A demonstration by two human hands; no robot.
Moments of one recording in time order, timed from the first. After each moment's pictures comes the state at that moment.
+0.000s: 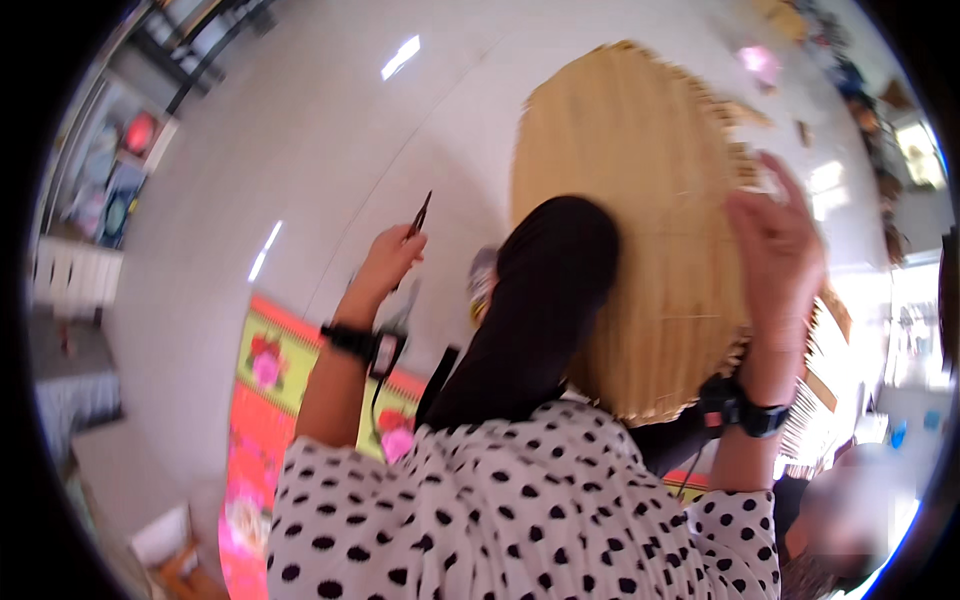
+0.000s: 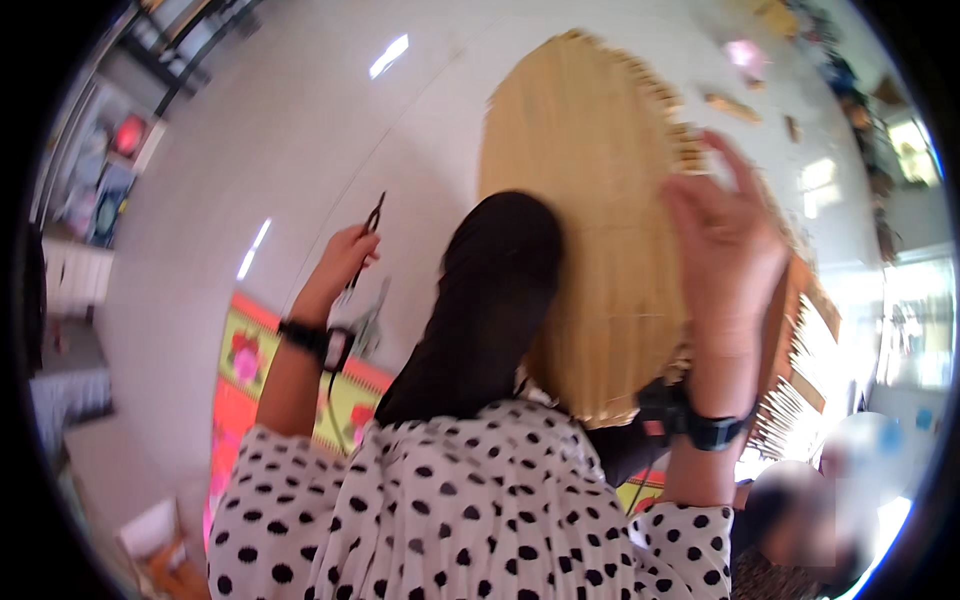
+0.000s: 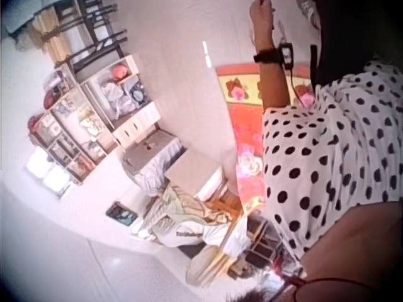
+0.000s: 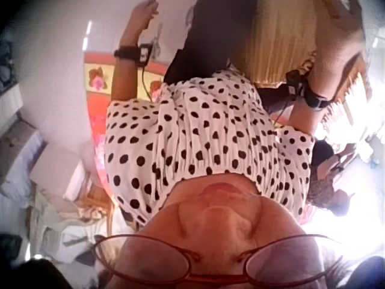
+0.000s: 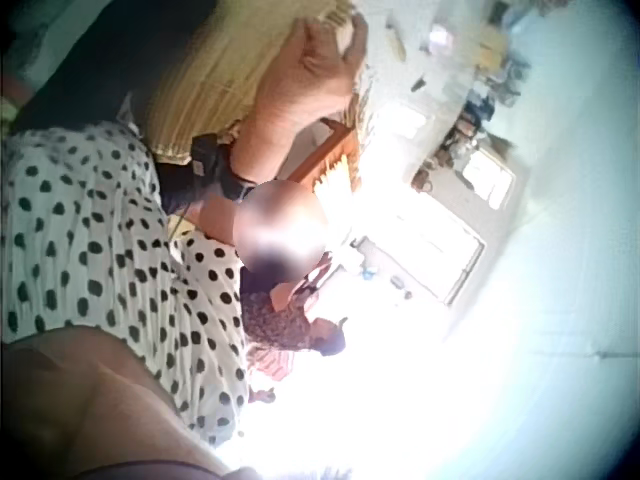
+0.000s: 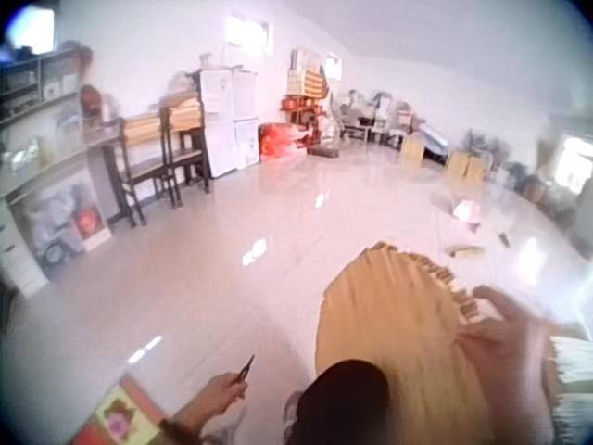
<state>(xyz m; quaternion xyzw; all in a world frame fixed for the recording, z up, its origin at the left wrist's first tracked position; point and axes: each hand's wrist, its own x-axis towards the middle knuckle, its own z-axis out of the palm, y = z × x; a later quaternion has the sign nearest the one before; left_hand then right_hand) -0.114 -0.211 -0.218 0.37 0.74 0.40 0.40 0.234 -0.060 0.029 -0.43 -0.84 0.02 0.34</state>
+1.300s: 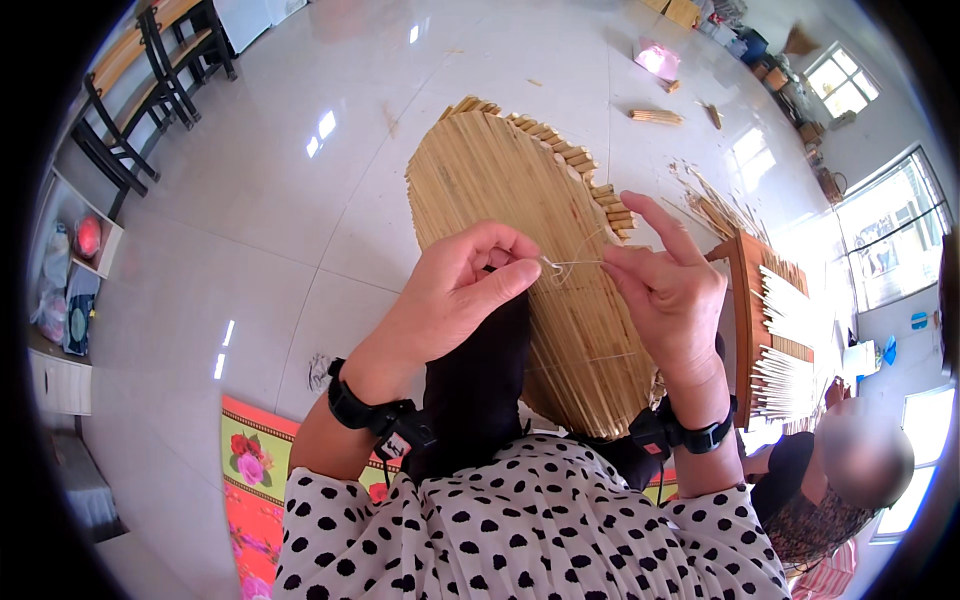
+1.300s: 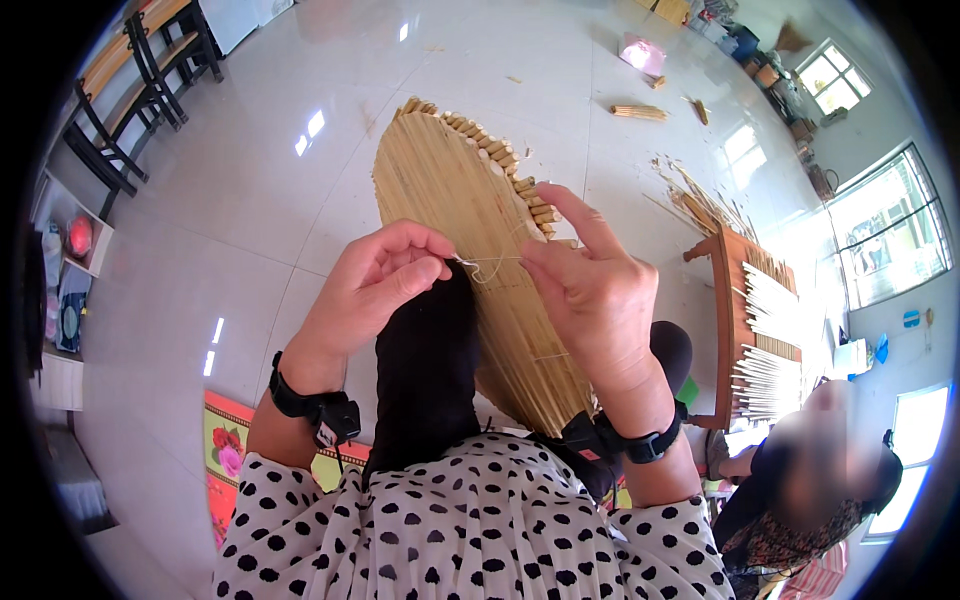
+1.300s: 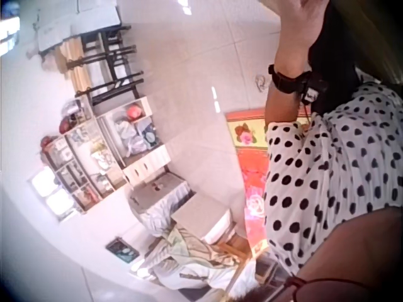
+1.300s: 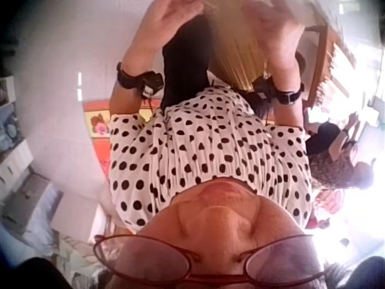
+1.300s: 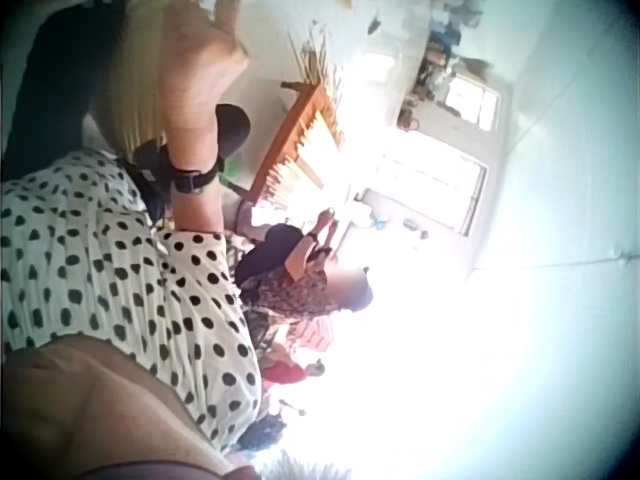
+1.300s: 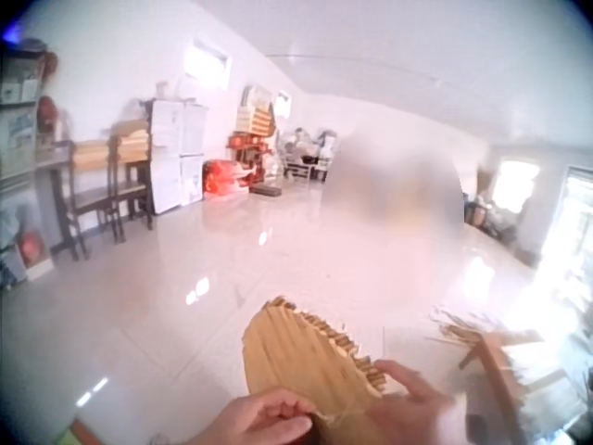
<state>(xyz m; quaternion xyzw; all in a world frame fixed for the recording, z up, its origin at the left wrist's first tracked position) -0.001 -0.149 -0.010 0.51 0.42 0.52 0.54 0.222 -0.098 0.034 -0.38 -0.85 0.03 0.35</state>
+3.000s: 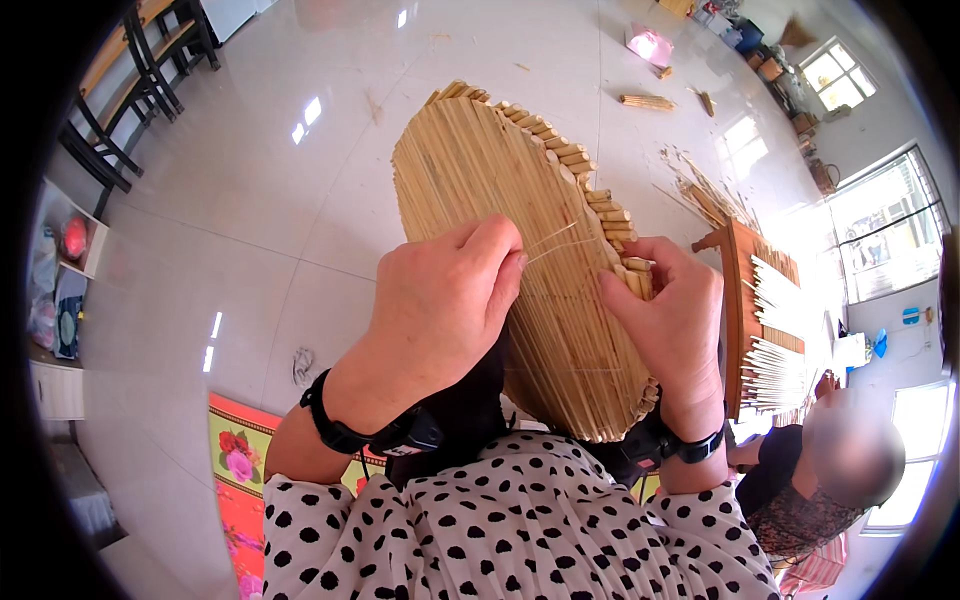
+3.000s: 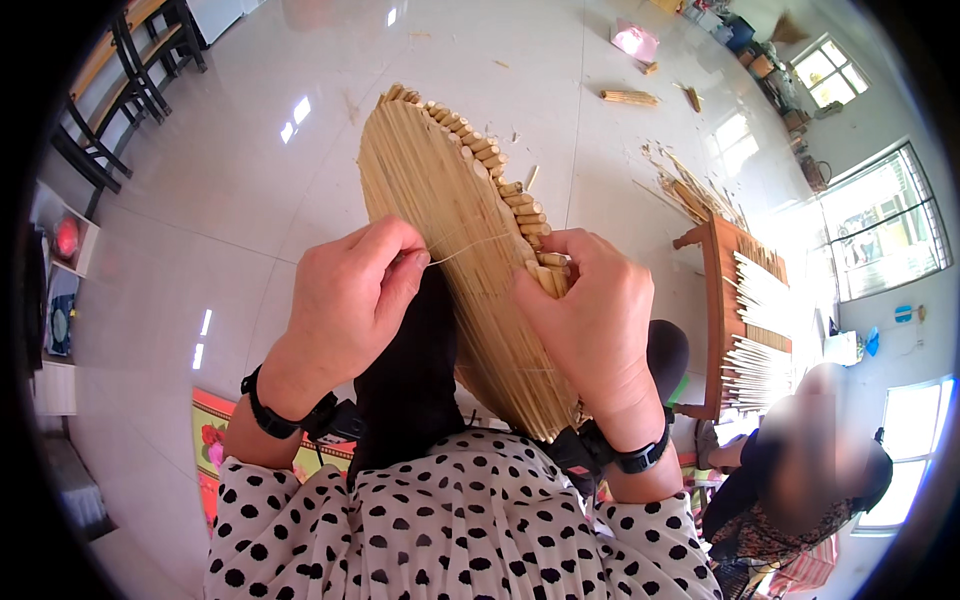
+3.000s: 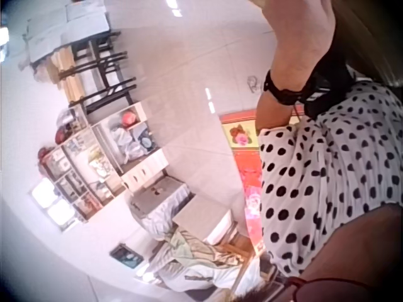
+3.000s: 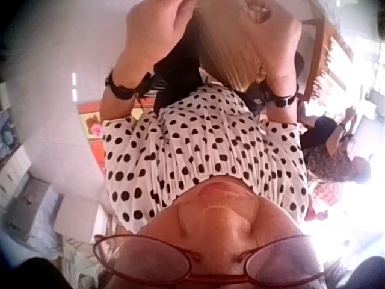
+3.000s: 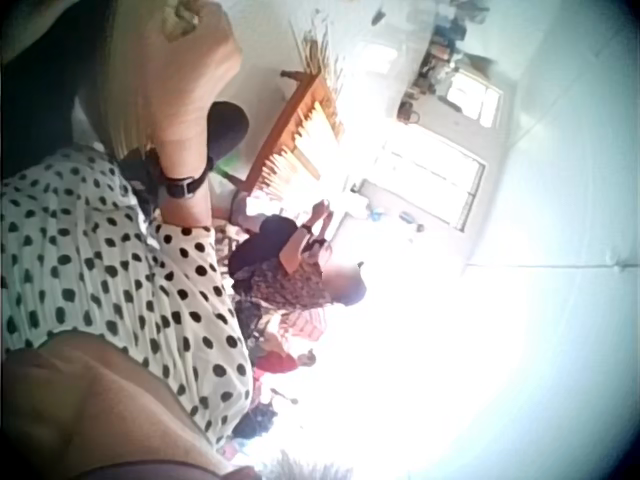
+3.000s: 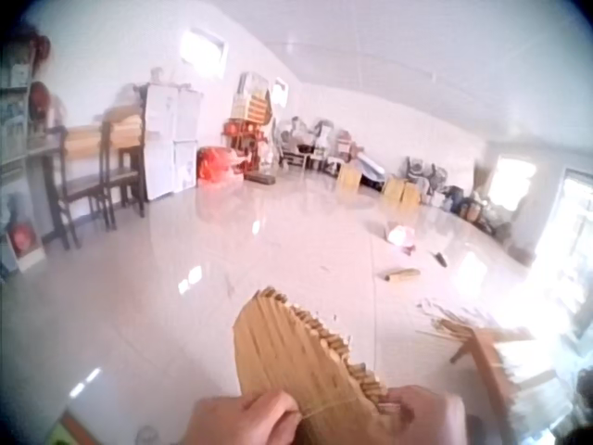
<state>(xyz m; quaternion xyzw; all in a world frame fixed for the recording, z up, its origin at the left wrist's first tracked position) 0.022 -0.149 0.004 0.70 0.56 0.44 0.09 0.225 -0.107 0.040 -0.58 -0.75 0.18 0.27</state>
